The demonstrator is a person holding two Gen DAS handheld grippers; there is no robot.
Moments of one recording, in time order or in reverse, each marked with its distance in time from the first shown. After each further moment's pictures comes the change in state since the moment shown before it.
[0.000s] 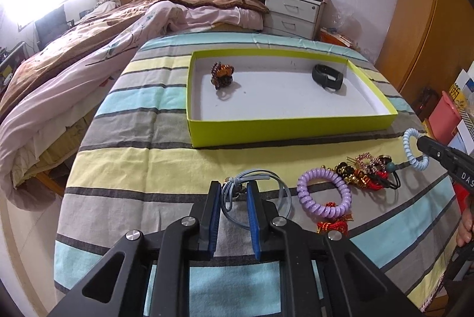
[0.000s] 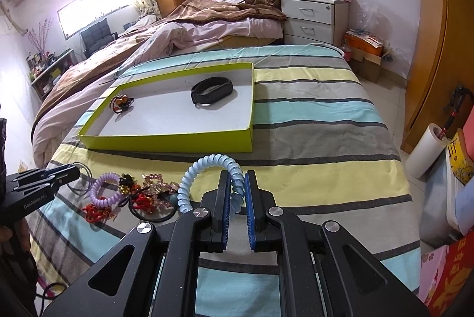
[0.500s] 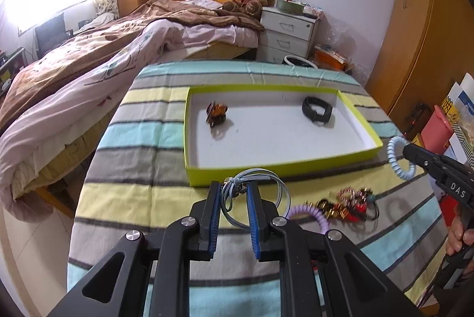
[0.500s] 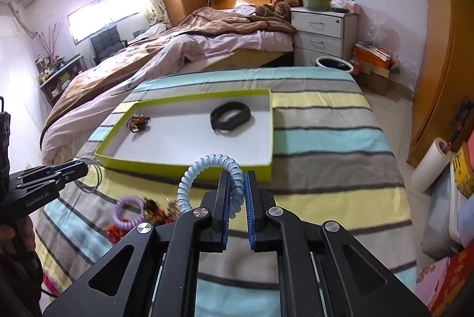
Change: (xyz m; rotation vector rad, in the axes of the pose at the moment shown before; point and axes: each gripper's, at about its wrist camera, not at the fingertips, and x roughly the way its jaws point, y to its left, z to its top) left arm -0.020 -0.005 0.034 -0.004 -0.073 -0.032; right arm -0.009 0.018 0.028 -0.026 -0.046 0.038
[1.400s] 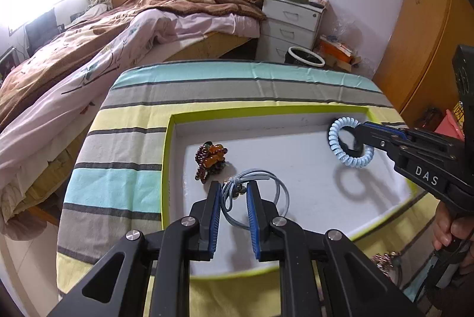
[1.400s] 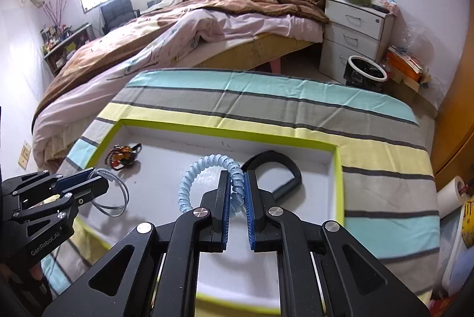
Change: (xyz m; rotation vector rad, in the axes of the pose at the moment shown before) left arm 0.091 0.006 0.061 -0.001 0.078 0.003; right arm 0.121 0.035 0.077 -0.113 0.136 0.036
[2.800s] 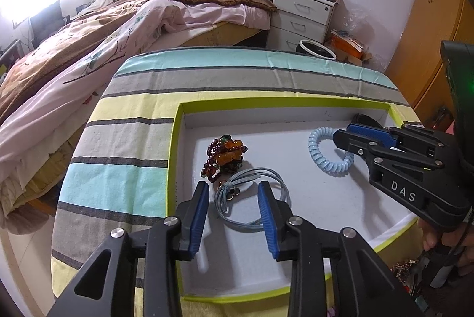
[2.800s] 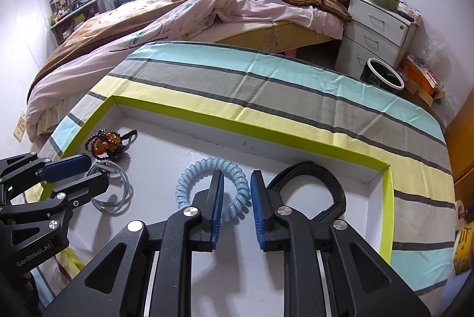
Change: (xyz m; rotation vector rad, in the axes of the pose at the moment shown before) left arm 0.020 0.009 0.001 -0.024 0.032 0.029; right arm 0.045 0.019 0.007 -0.106 0.059 0.012
